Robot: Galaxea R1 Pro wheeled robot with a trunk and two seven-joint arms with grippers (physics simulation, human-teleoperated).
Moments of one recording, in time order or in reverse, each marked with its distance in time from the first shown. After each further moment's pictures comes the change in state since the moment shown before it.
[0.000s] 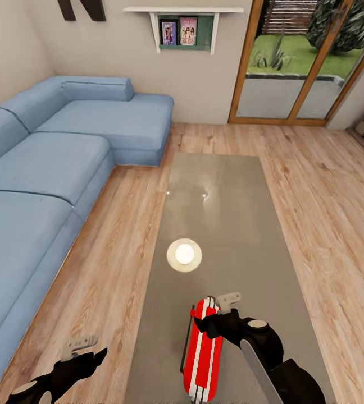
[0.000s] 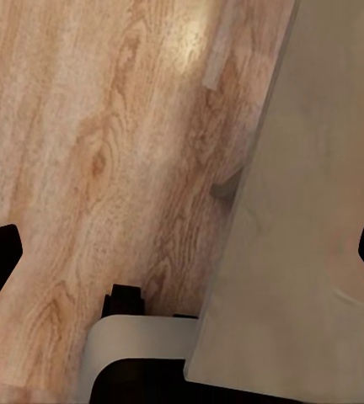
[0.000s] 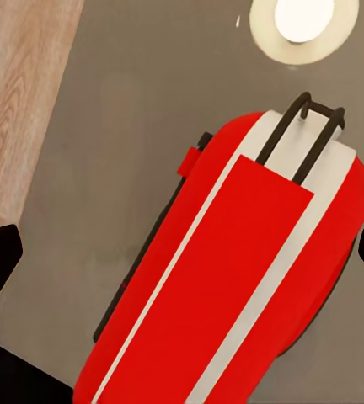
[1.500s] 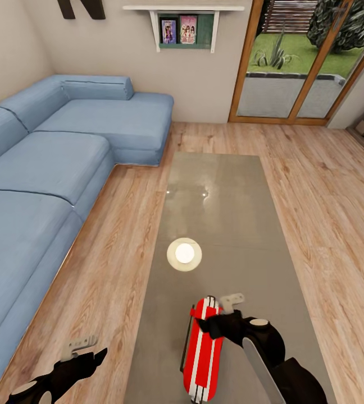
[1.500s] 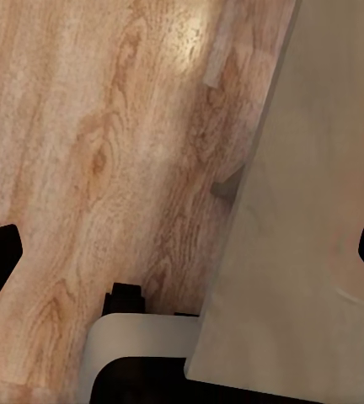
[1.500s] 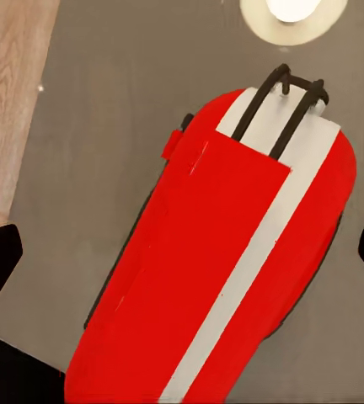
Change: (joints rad) left arm 0.000 0.000 0.000 0.000 0.000 0.000 0.000; right arm -0.001 0.001 -0.021 0.001 -0.023 0.036 -0.026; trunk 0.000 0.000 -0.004
